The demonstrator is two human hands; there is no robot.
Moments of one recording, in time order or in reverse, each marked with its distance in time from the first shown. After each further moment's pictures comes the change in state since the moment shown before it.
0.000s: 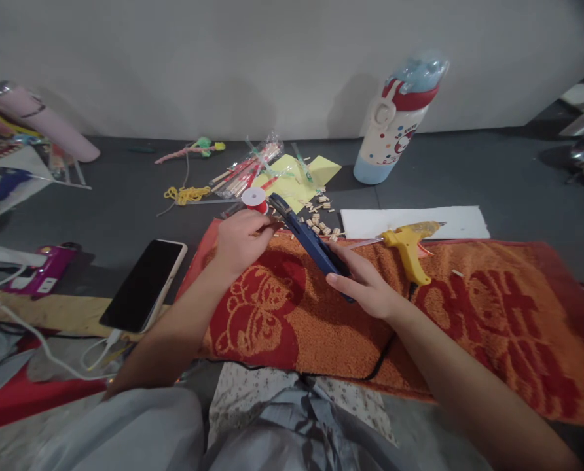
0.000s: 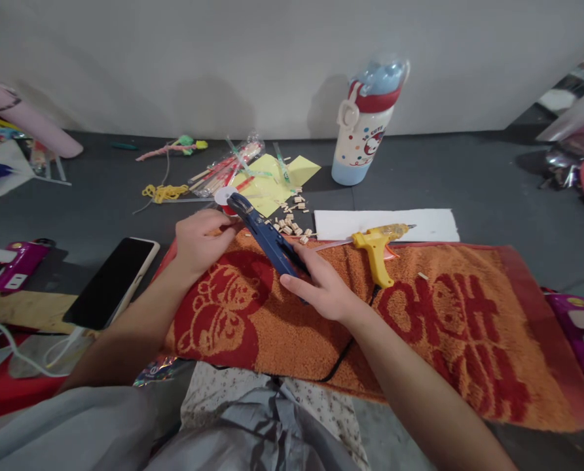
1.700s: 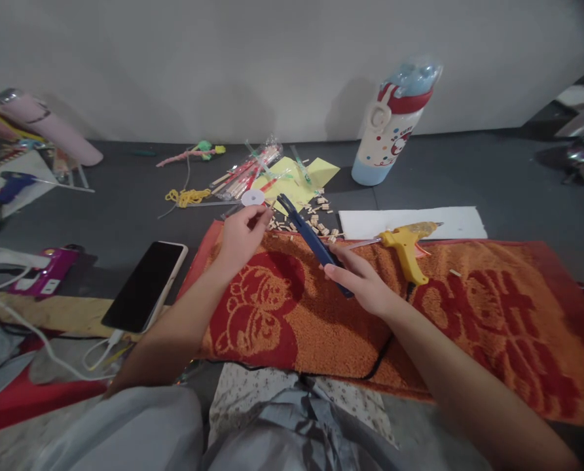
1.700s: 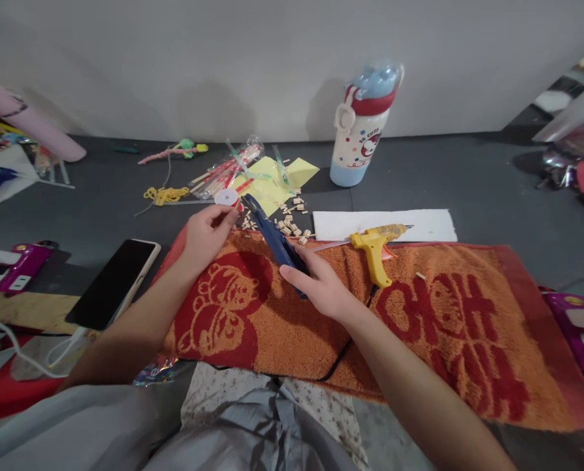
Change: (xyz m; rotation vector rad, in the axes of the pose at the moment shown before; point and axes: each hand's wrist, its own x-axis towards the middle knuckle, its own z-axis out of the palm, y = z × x) left_hand 0.005 -0.006 0.012 -0.248 -0.078 -0.349; right_hand 0.005 -0.007 0.008 0.237 0.093 0.211
